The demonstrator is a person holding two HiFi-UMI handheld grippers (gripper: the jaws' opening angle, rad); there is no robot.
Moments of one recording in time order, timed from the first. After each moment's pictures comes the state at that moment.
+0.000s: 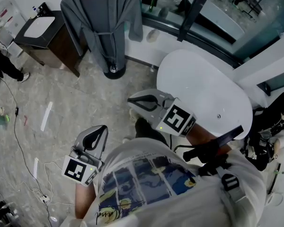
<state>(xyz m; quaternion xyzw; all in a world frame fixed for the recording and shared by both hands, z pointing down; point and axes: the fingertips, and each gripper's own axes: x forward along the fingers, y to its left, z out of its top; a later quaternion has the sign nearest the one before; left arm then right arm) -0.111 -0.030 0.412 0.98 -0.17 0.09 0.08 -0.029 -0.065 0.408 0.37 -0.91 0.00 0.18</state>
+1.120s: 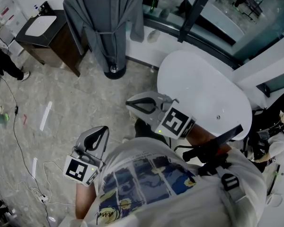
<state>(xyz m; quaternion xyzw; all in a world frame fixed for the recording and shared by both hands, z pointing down) -0.122 -0.020 0.419 0.98 -0.17 0.09 0.09 -0.052 -0.053 0.403 0.34 -0.92 -0.02 0.21</state>
